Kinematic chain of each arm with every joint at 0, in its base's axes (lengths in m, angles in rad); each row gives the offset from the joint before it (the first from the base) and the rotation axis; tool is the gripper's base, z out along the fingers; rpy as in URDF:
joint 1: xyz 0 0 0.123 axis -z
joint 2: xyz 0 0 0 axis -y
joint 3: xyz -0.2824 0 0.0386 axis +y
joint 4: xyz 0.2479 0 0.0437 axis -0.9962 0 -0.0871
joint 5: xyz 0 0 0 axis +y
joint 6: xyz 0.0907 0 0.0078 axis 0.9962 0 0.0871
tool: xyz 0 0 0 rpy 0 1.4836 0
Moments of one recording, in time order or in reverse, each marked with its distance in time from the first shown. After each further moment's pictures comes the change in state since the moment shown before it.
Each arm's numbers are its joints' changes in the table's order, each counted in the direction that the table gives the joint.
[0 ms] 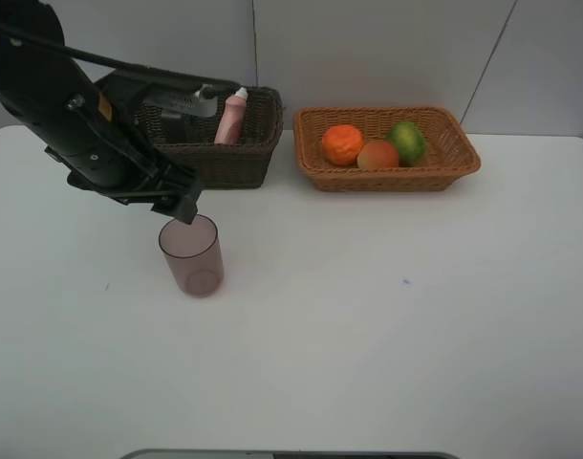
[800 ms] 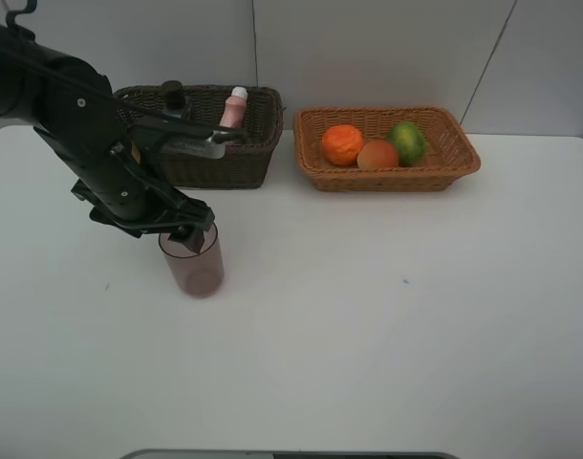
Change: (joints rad) left arm -0.040 -0.166 0.019 0.034 -0.098 -0.002; right arm 0.000 0.000 0.000 -0.001 0.000 0.000
